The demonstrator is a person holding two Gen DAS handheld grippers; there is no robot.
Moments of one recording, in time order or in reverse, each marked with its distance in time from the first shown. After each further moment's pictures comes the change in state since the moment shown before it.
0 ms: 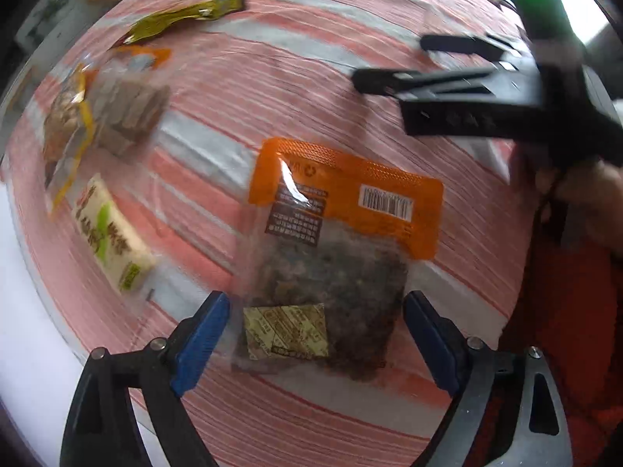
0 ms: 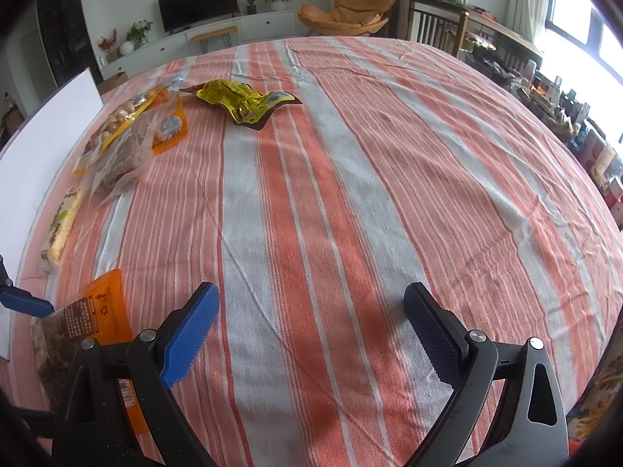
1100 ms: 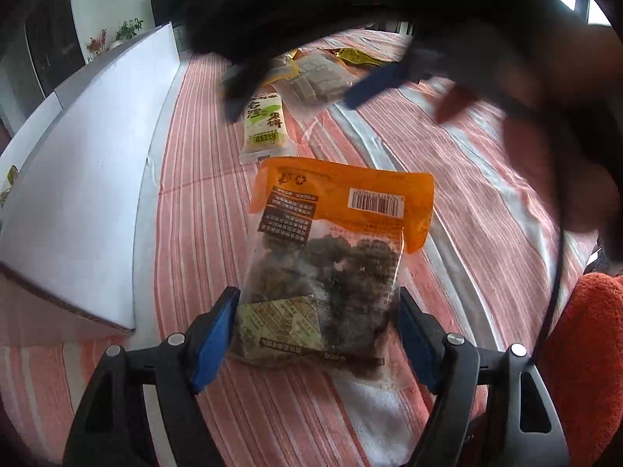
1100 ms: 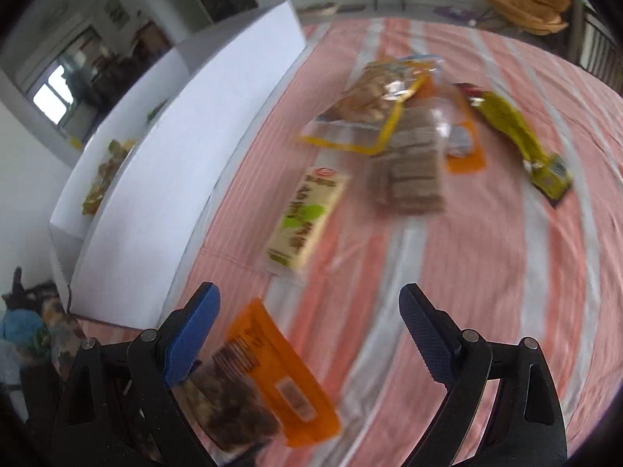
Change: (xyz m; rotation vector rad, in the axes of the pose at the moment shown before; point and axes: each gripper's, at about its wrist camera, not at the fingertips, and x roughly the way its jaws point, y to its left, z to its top) left arm -0.006 -0.030 -0.105 -0.655 -0.425 0.273; right arm -0.003 0.166 0.066 -0.364 0.277 0.512
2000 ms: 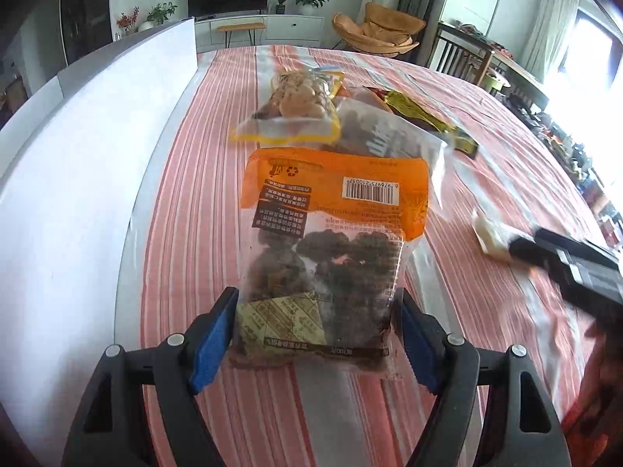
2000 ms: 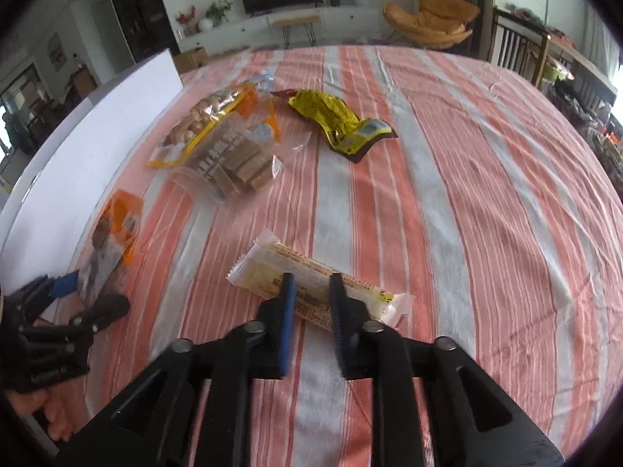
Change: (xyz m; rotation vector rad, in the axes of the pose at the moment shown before) left arm 0.037 0.032 0.067 -0.156 -0.052 0.001; right arm -0.043 -0.111 -0.077 0.144 -0.259 -0.294
